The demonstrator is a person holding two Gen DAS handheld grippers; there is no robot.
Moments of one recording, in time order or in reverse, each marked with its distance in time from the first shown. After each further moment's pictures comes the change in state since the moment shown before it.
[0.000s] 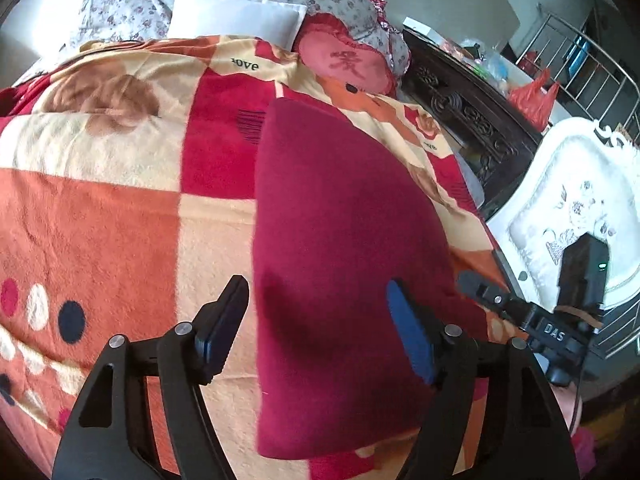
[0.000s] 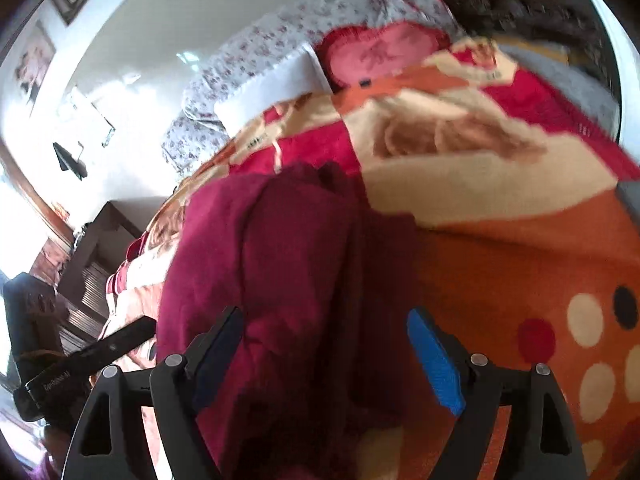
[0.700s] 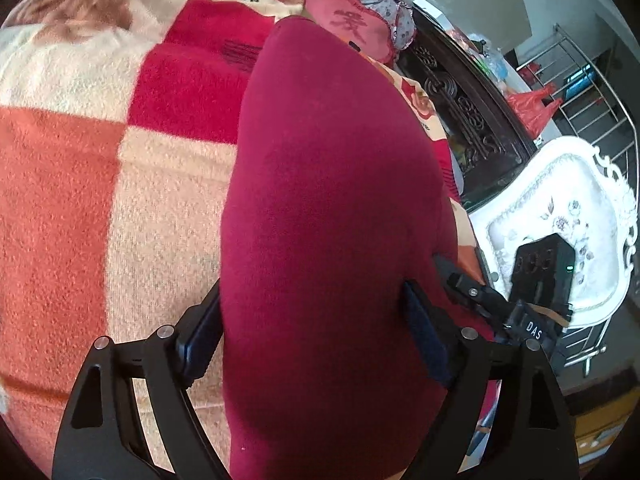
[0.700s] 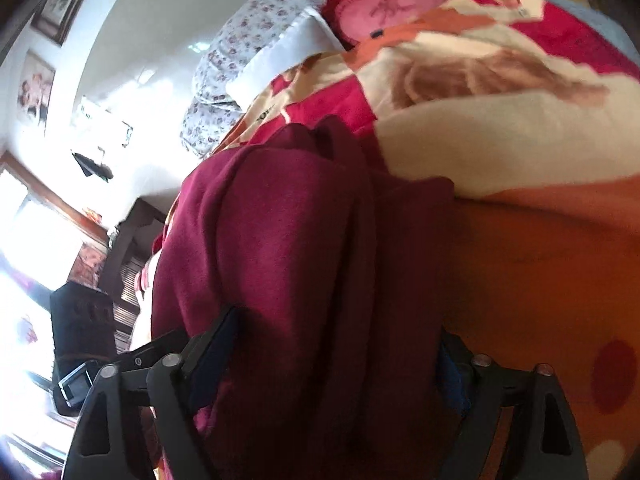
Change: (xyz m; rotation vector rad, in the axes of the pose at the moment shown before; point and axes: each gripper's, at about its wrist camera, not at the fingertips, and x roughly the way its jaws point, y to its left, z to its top) left arm 0.057 0.011 0.001 -0.121 0.141 -0.150; right arm 0.050 -0.015 0.009 0.037 0.089 0.170
